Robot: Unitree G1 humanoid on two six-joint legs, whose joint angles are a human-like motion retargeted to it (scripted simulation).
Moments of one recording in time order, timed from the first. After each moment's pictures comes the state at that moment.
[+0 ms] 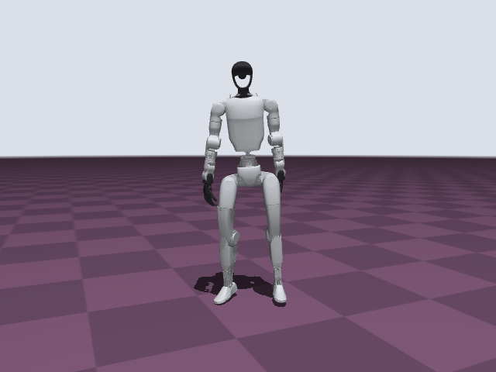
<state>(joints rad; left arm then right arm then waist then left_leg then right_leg) 0.00 0.06 0.24 1.52 0.14 0.24 -0.18 -0.04 -0.22 -0.01 1.58 -0.55 0.02 0.15 -0.01 0.00 -0.11 -0.09 0.02 0.04 -0.01 0.04 -0.12 -0.04 -0.19 -0.51 0.02 0.05 0.12</state>
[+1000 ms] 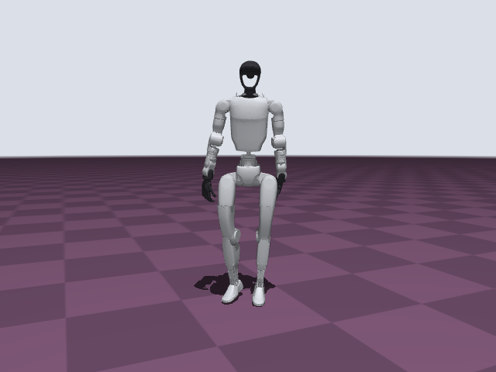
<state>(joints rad) -0.03 0.11 0.24 1.58 0.14 0.31 -0.28 -0.03 -0.20 0.09 1.54 -0.66 -0.05 0.10 -0.02 -0.02 -0.04 -0.05 -0.08 0.04 -0.03 0.14 -0.01 -0.07 -0.04 -0.37 0.11 0.00 0.07</state>
